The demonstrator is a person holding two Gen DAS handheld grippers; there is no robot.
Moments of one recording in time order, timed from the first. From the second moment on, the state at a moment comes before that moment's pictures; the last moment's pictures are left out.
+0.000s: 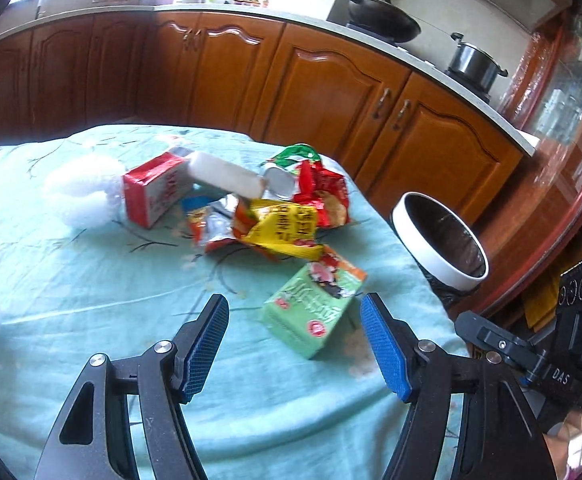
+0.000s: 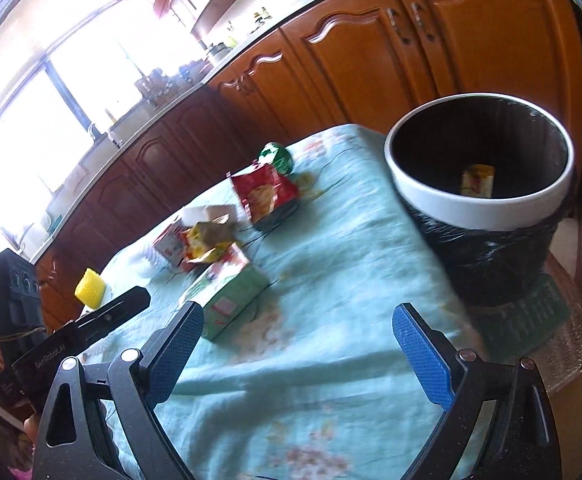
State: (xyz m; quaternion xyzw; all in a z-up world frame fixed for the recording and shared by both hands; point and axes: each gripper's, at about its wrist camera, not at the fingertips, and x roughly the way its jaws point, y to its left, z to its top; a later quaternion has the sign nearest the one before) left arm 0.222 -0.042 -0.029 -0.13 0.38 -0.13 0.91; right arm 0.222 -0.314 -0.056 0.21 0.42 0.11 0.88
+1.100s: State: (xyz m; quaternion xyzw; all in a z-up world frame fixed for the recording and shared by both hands) left arm 0.343 -0.007 -0.067 -0.15 0.44 -0.10 0.88; right arm 0.318 -0.225 -0.064 0.16 0.44 0.21 0.86
